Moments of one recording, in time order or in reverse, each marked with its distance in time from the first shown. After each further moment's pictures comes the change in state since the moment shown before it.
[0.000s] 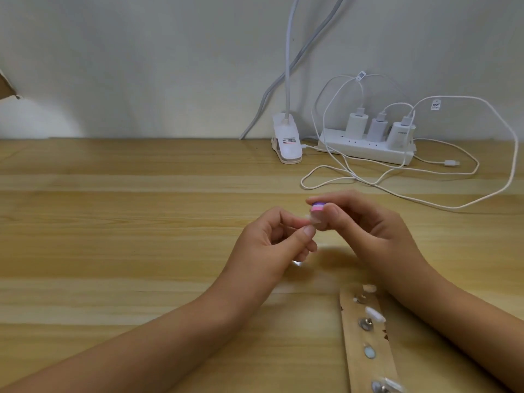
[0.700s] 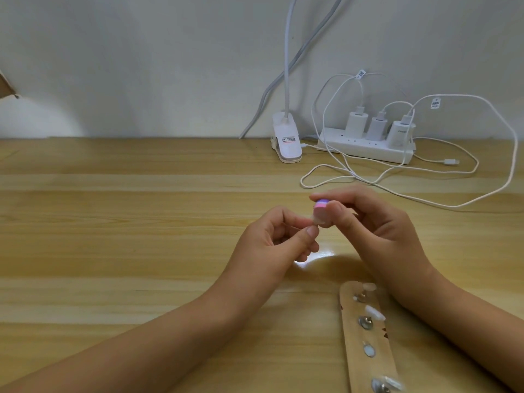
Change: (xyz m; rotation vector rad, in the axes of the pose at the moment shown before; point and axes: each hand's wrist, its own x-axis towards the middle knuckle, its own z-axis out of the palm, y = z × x) left_hand 0.001 -0.001 0.000 0.036 -0.026 0.008; right_hand 0.000 0.001 0.000 -0.021 0.018 -0.026
